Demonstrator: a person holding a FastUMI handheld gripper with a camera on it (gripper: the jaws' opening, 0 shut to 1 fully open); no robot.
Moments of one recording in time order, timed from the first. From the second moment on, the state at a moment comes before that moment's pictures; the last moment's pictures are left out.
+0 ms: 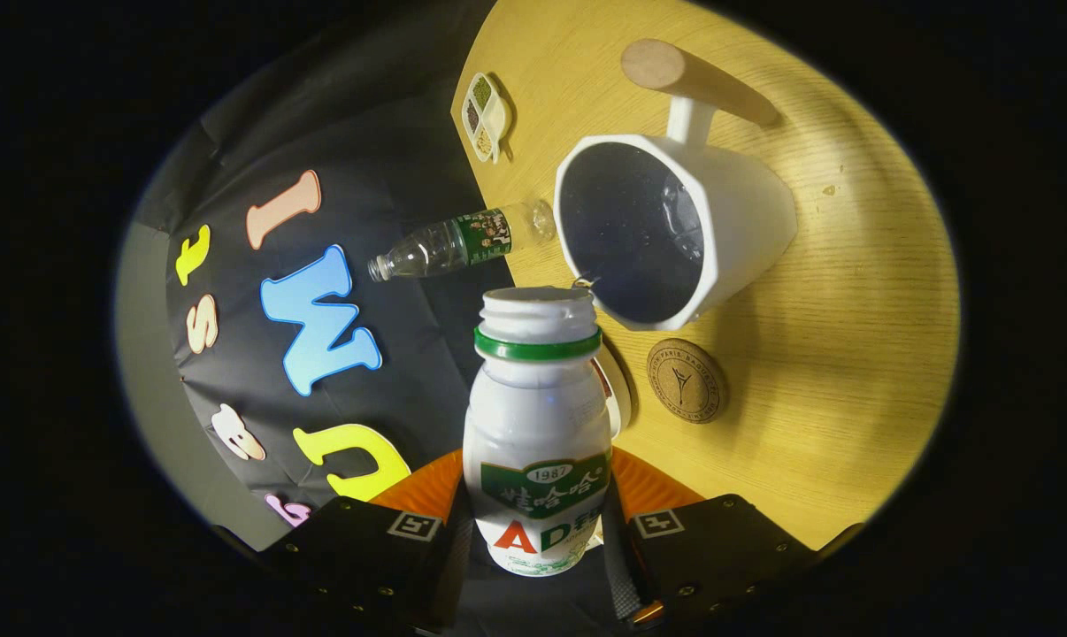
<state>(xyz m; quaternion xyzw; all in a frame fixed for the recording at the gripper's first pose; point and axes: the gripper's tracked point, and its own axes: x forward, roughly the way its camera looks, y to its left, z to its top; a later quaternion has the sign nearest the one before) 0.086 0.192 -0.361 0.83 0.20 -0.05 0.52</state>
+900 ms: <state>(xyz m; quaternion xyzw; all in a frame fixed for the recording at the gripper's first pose) 0.082 0.184 -0.365 0.85 0.19 -0.07 0.49</state>
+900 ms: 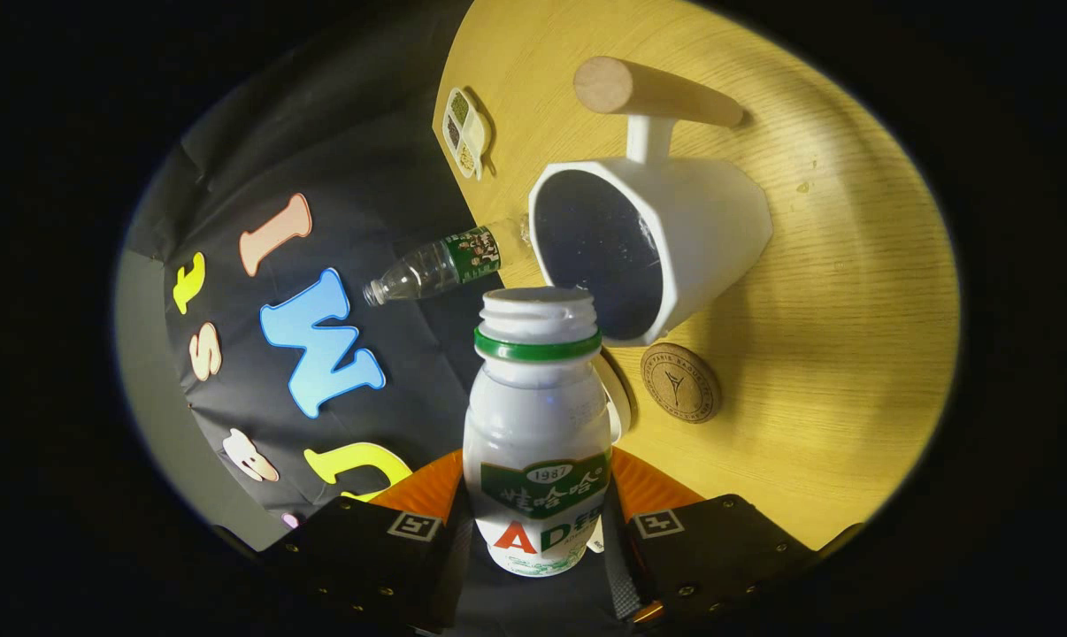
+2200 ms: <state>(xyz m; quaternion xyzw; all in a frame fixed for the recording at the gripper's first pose) 0.094 0.176 -0.361 0.86 0.18 -0.08 0.48</state>
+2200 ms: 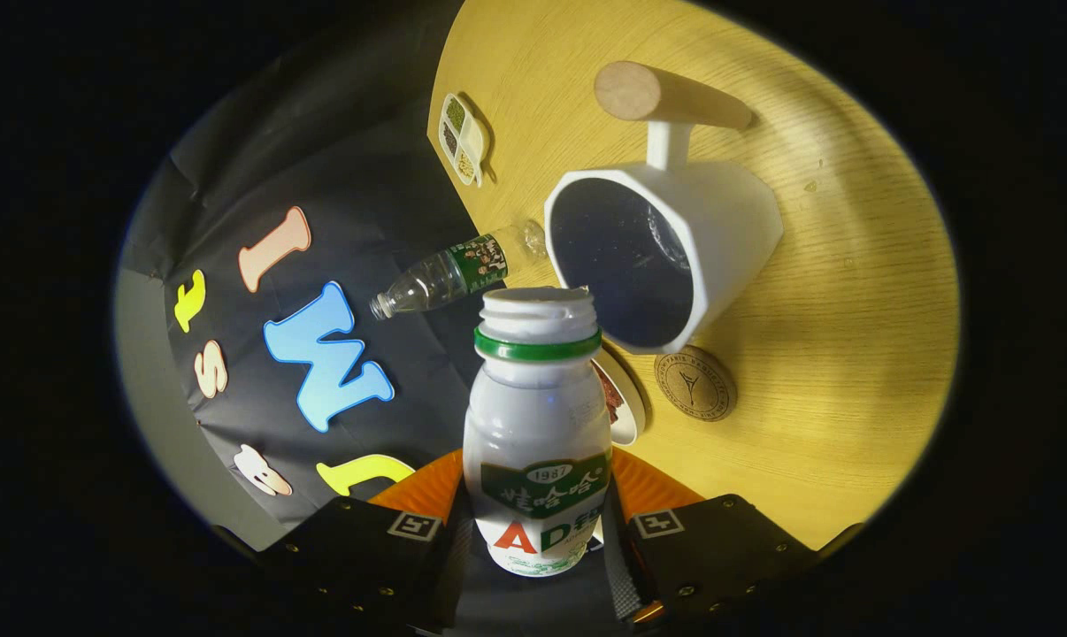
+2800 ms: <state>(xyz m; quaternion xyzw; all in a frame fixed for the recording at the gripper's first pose) 0.098 0.174 -0.361 0.86 0.18 -0.08 0.48</state>
